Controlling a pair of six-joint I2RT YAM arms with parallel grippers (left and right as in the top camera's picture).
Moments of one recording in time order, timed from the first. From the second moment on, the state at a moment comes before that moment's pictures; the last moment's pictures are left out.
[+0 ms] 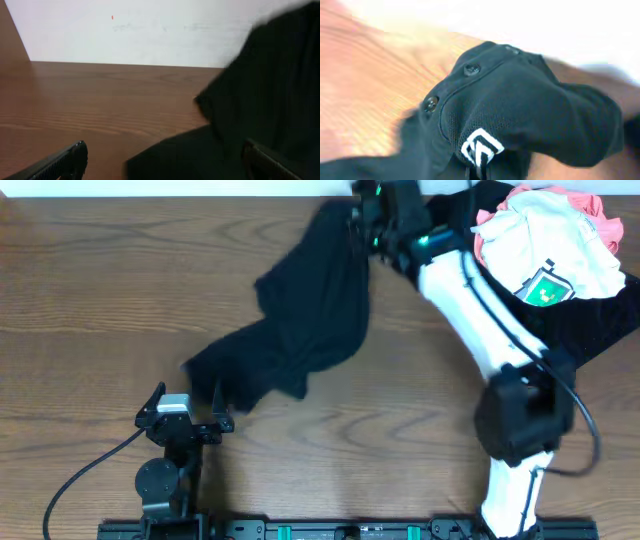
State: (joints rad) left arm 0.08 0.01 0.02 -0.11 0.07 -0.04; right arm 0.38 2.04 1.89 -0.48 -0.22 0.08
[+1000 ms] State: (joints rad) left arm 0.08 0.01 0.02 -0.11 0.07 -0.04; right arm 0.33 1.73 2.04 -1.20 -0.69 -0.88
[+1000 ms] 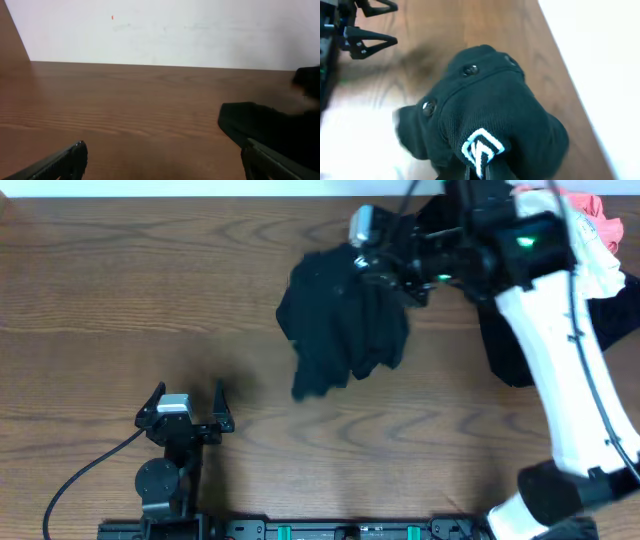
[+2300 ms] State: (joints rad) left arm 0.08 0.01 0.02 -0.11 0.07 -0.04; right arm 0.41 2.08 1.91 -1.02 -0.24 -0.24
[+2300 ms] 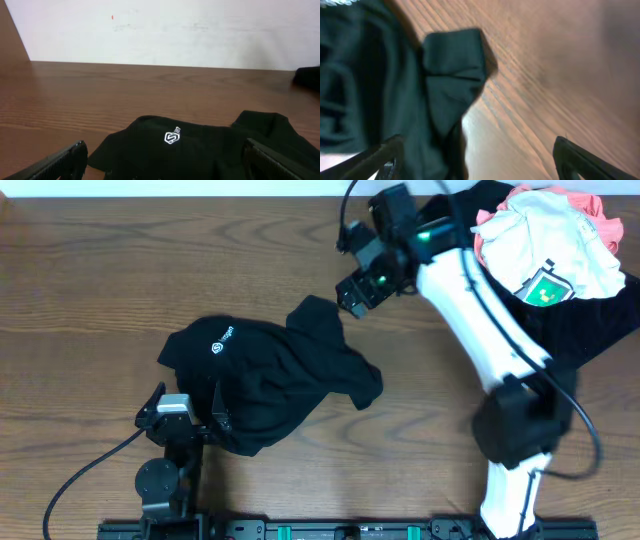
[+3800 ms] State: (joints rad) left arm 0.08 0.01 0.02 -0.11 0.07 -0.04; right arm 0.45 2.34 1.87 -0.77 -0.33 -0.16
